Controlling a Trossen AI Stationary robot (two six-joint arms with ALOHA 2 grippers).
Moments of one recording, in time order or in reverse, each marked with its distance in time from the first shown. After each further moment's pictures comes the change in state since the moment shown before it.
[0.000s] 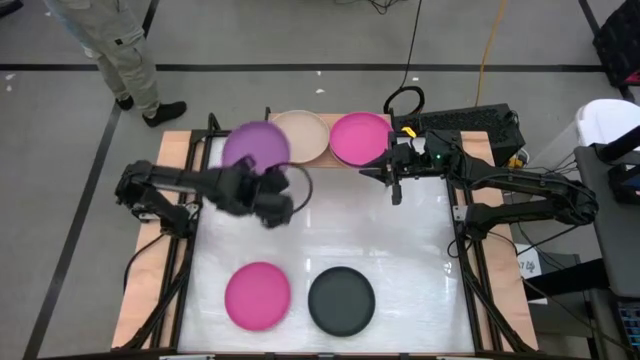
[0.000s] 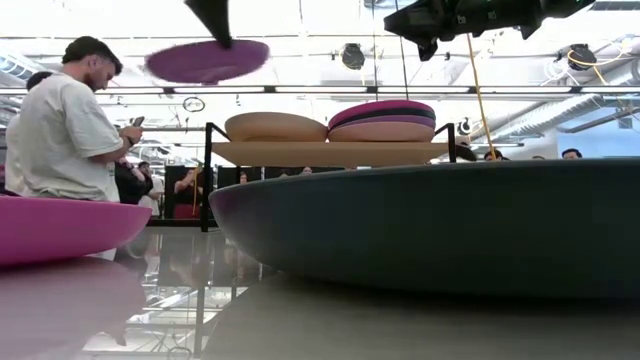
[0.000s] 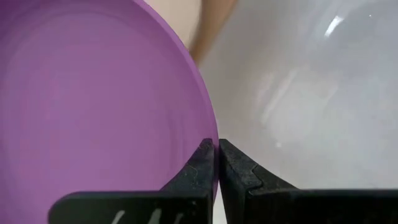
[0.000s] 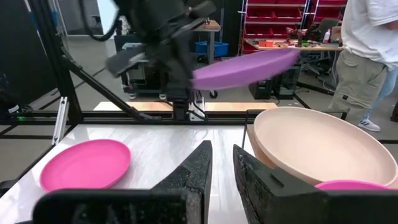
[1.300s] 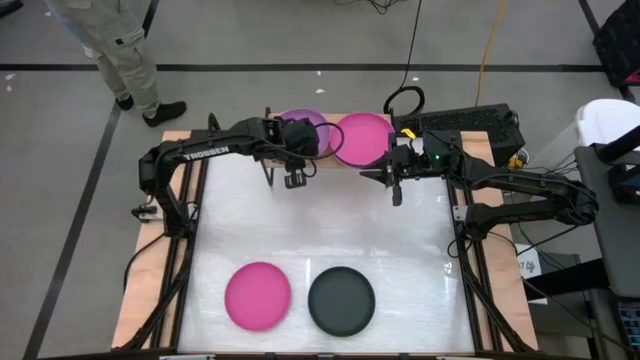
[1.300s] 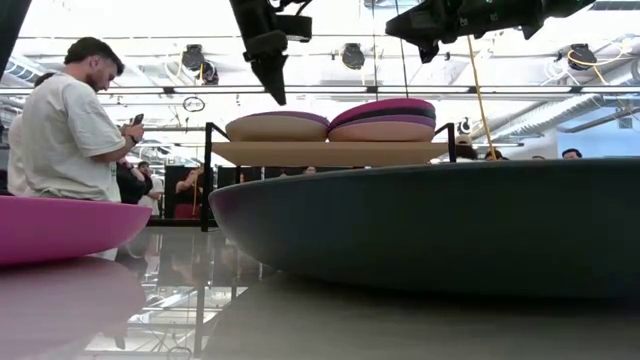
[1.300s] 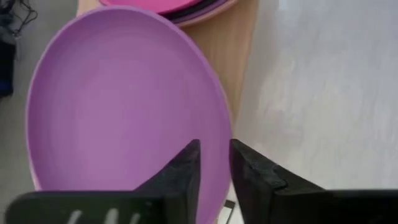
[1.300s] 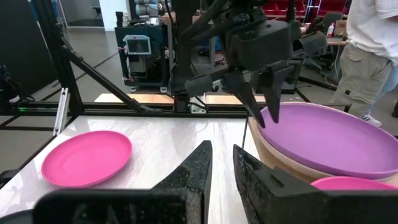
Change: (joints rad) left arm 0.436 0.136 0.017 0.388 0.362 0.819; right arm 0.000 -0.004 0.000 -0.036 -0.004 -0.021
